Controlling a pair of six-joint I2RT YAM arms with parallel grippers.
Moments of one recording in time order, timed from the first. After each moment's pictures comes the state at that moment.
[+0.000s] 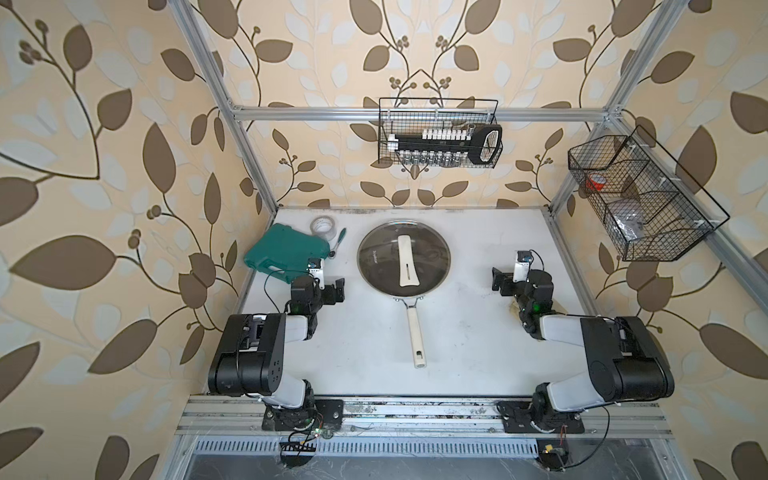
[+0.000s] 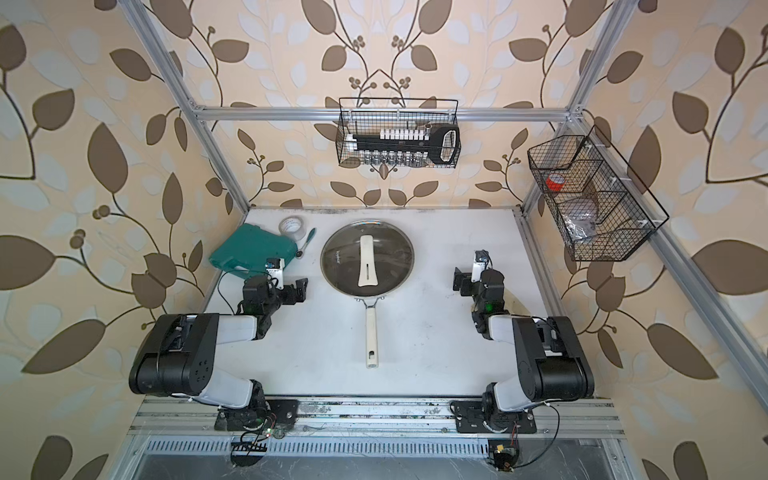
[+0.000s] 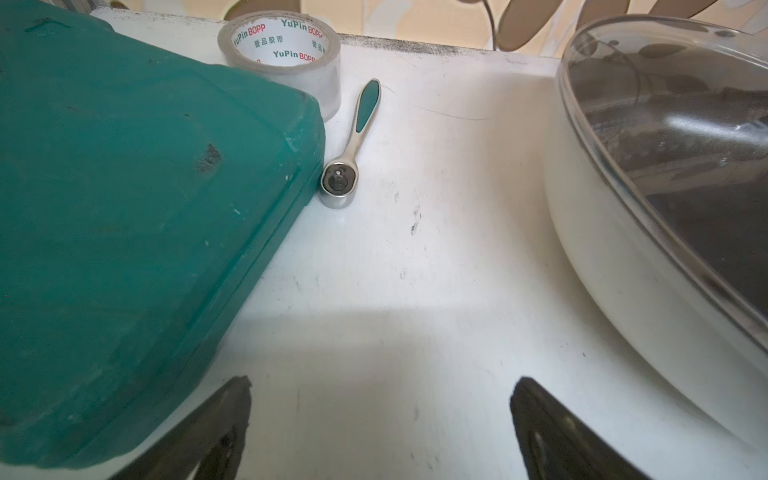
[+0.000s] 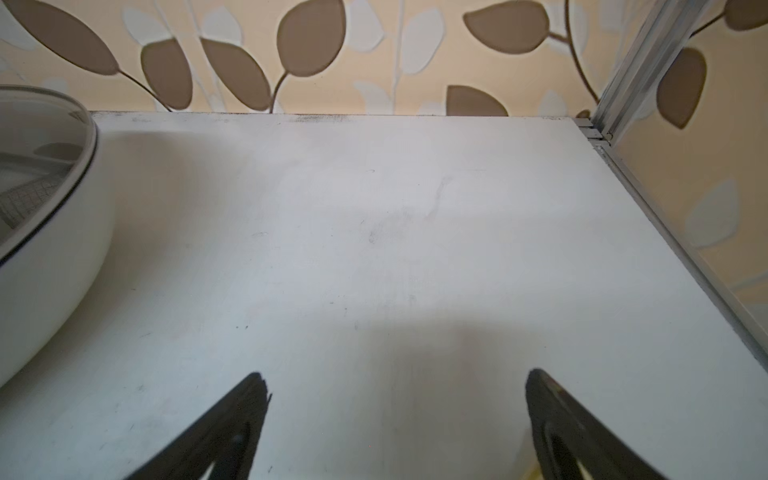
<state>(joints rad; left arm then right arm) 0.06 1.50 0.38 0.62 0.17 -0.06 0.00 1.49 0.41 0.71 0.04 0.02</state>
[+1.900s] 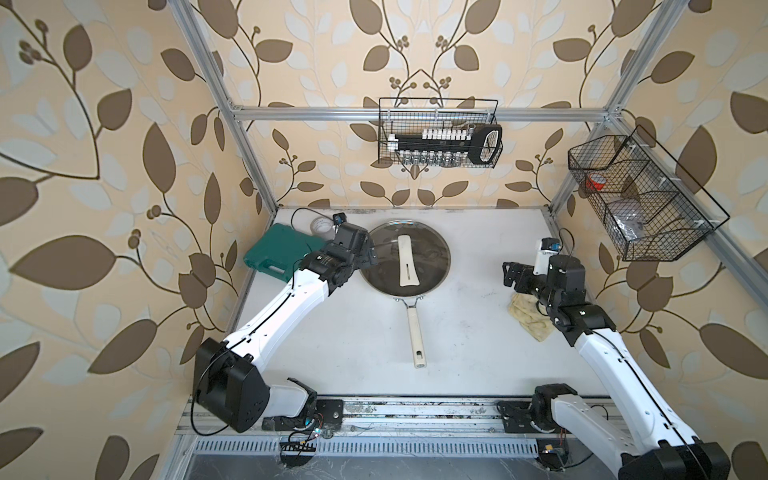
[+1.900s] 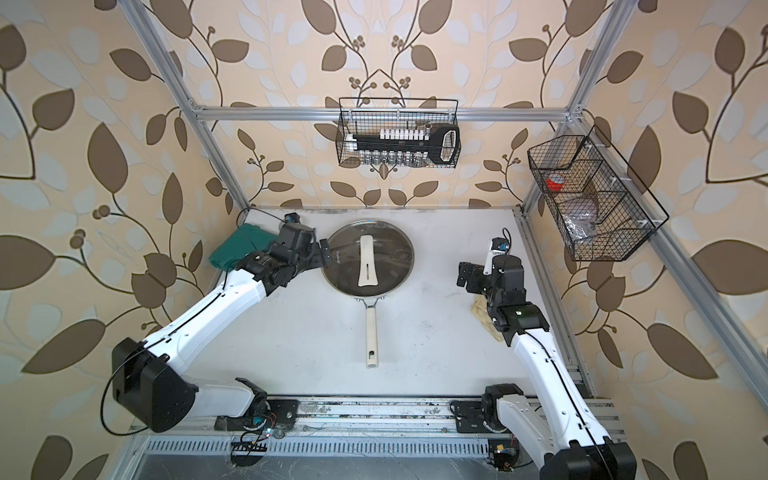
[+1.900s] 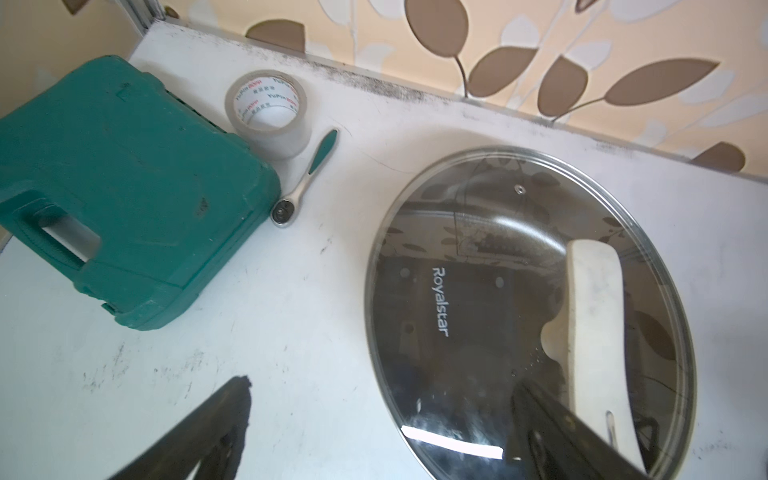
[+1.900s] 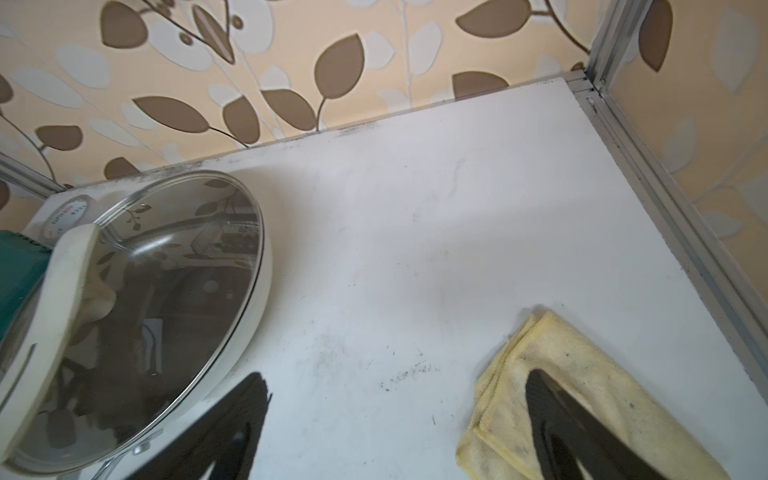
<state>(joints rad) -0.47 1.40 1.25 -0.64 -0.34 -0.57 0.07 0.90 0.74 -0.37 0.02 0.28</state>
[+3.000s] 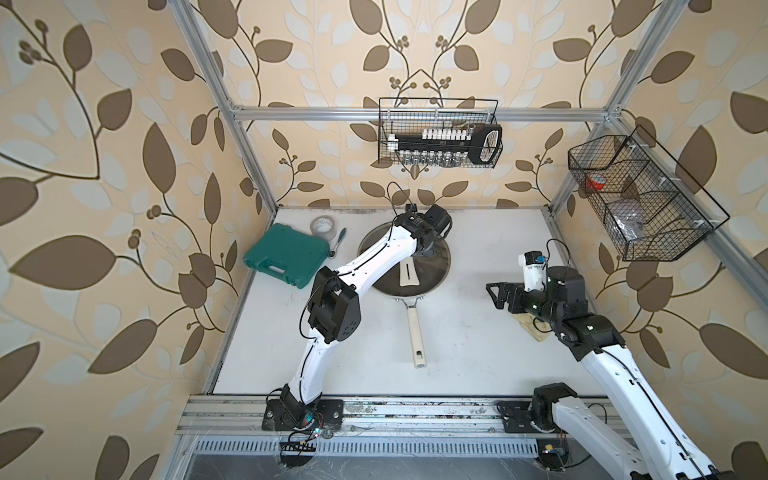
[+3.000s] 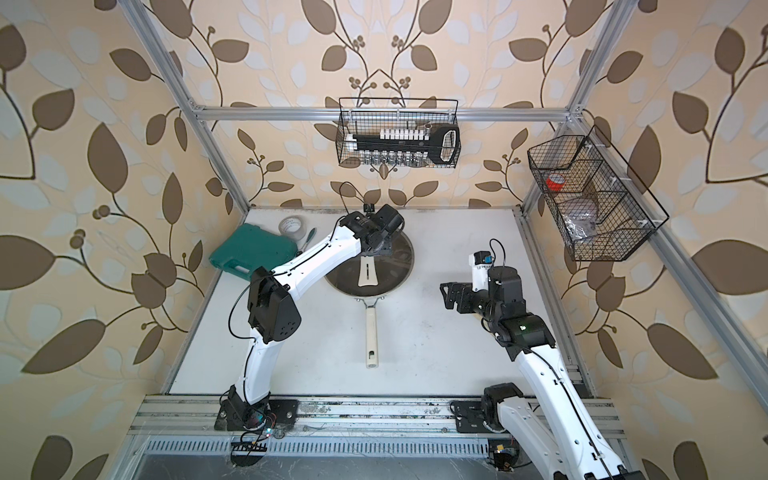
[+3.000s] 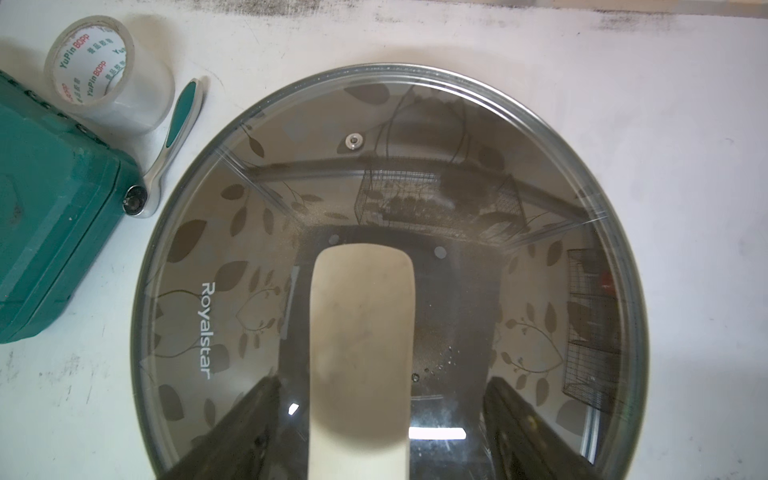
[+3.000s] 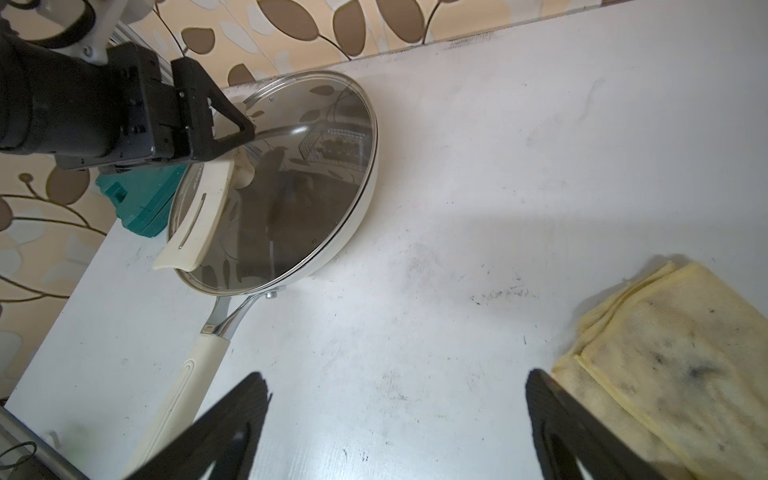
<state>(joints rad) -0.71 2.16 2.14 -1.15 -0.46 -0.77 0.16 0.80 0.74 -0.57 -0.19 0.27</state>
